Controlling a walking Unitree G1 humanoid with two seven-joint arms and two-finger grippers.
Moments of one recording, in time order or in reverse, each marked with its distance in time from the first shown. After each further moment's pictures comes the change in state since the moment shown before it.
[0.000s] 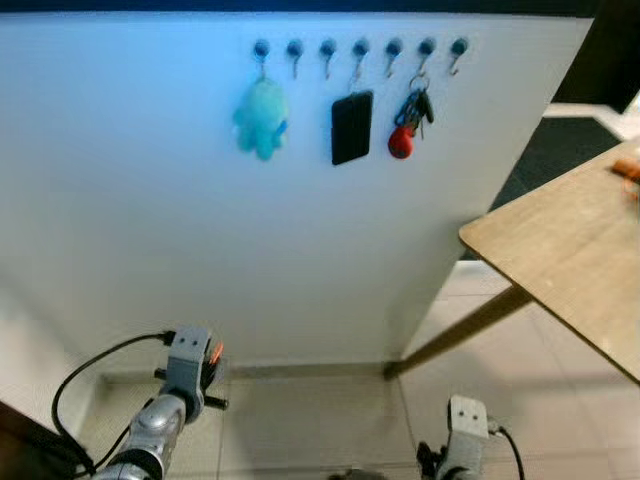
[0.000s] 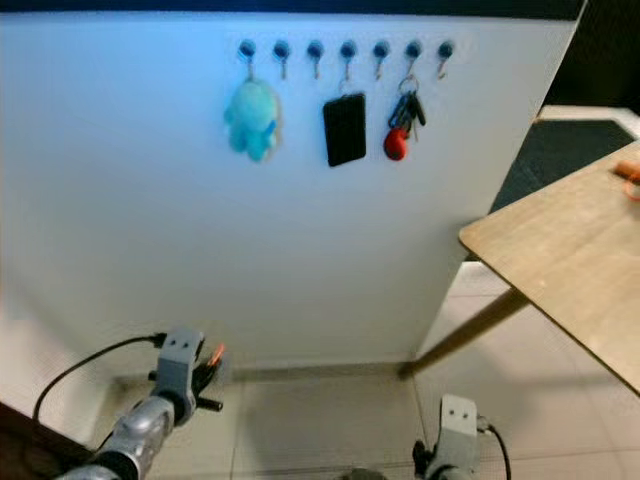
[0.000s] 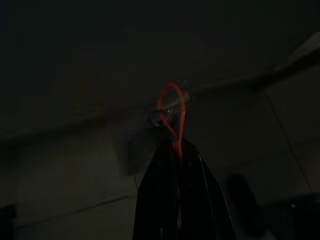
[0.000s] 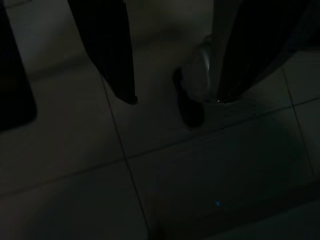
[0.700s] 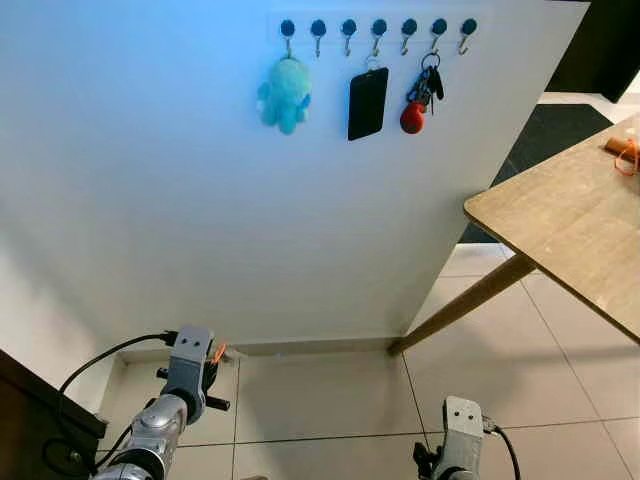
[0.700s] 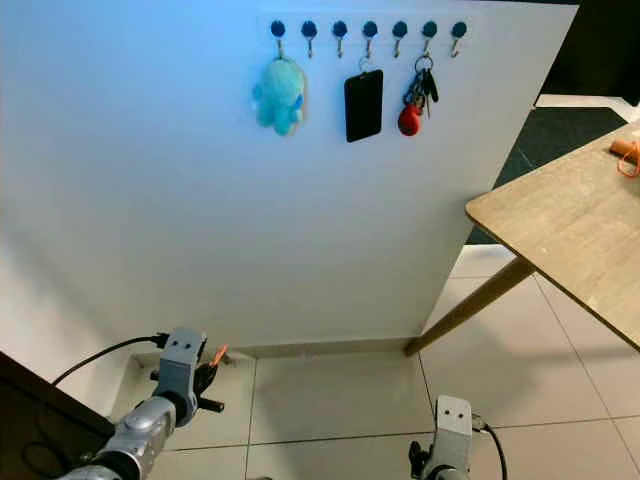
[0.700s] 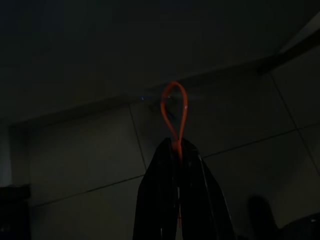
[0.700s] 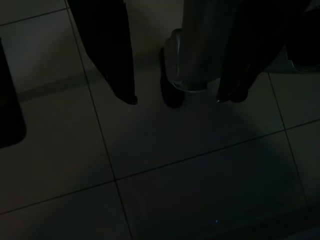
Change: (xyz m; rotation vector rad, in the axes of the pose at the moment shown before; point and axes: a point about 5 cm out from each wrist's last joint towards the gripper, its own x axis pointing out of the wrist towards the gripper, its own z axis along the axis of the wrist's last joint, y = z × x) left arm 0.002 -0.003 0.003 0.034 -0.007 -0.012; right arm 0.001 0.001 0.004 -0.003 -0.010 0.005
